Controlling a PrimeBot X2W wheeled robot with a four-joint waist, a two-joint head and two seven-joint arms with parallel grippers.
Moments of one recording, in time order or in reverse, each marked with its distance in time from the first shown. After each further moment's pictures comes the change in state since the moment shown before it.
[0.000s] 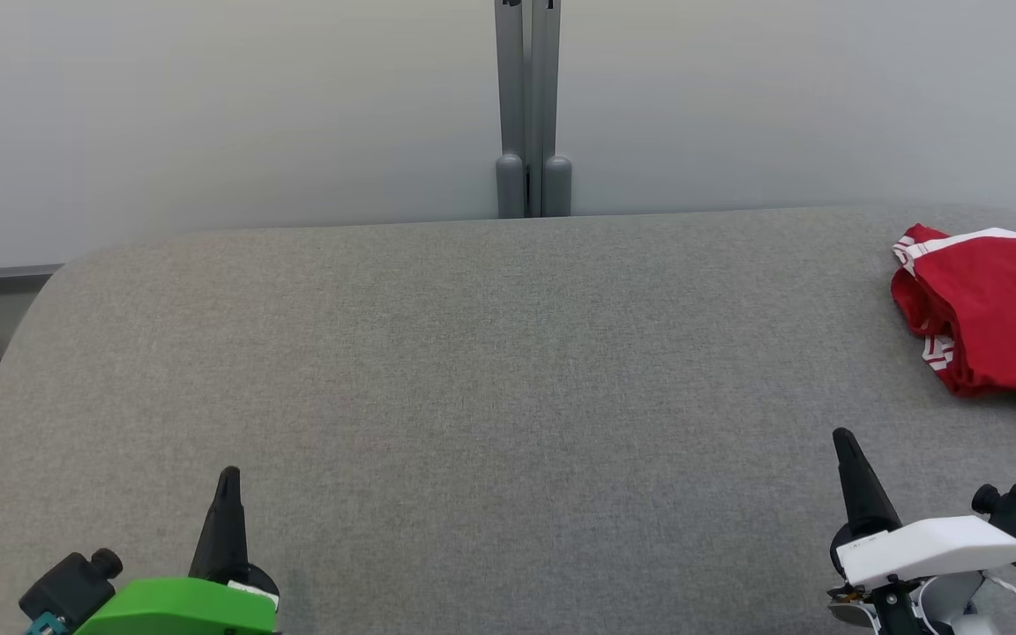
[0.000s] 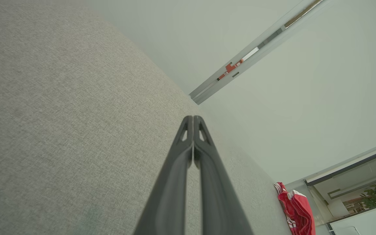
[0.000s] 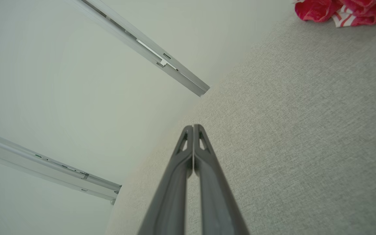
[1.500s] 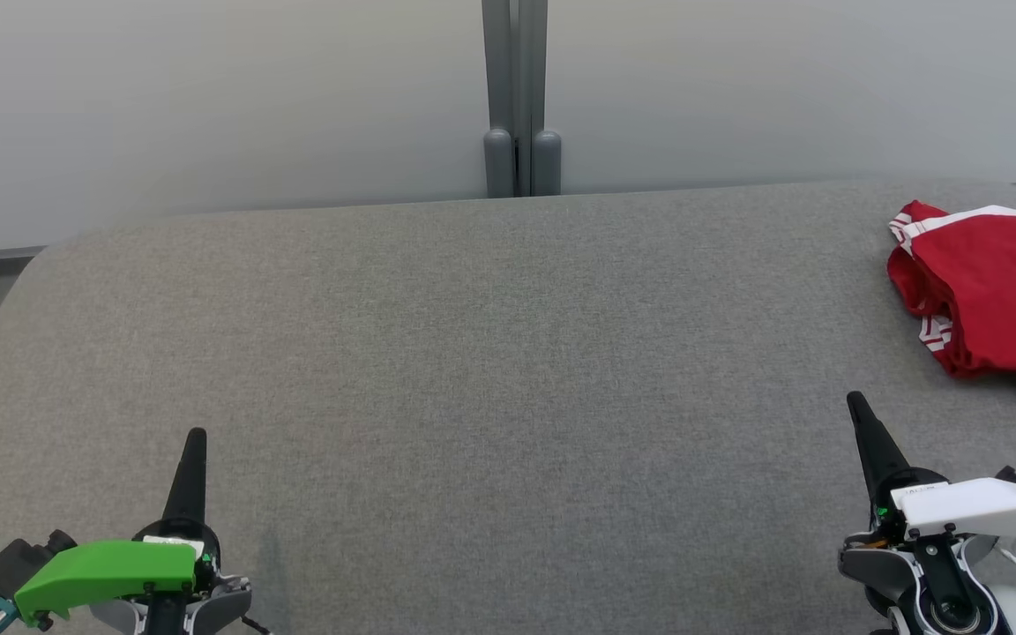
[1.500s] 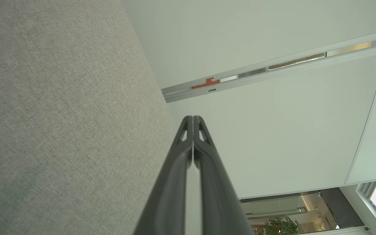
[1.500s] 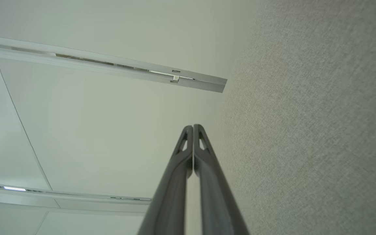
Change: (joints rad) left arm -0.095 0.002 0.089 0.050 -0.455 -0.035 0.119; right arm -0.077 0.002 -0.065 0.023 0.450 0.000 0.116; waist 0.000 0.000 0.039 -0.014
